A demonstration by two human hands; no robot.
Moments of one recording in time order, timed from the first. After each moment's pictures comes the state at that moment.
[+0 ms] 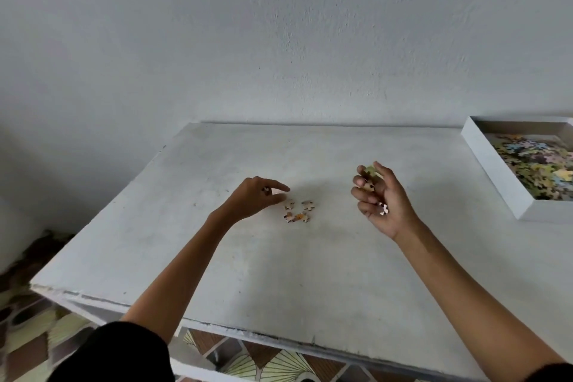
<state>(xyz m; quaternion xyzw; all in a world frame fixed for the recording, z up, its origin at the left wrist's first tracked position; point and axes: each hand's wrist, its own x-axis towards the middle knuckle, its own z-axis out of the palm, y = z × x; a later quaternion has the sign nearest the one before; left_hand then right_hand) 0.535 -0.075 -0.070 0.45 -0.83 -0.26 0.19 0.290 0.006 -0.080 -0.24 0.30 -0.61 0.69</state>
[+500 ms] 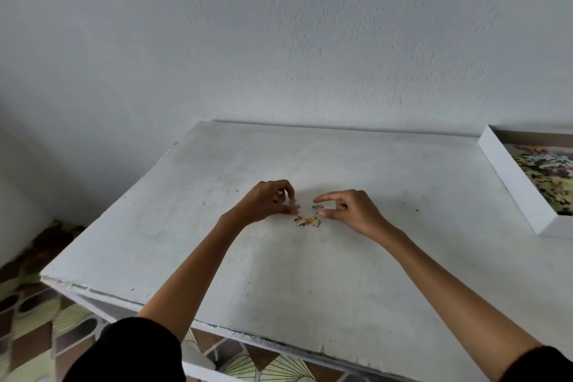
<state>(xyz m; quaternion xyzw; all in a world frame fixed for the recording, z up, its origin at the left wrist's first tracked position) 0.540 -0.087 -0.085 0.42 -0.84 -0.29 0.17 0.331 -0.015 -0.092 -0.71 0.58 -0.31 0.26</state>
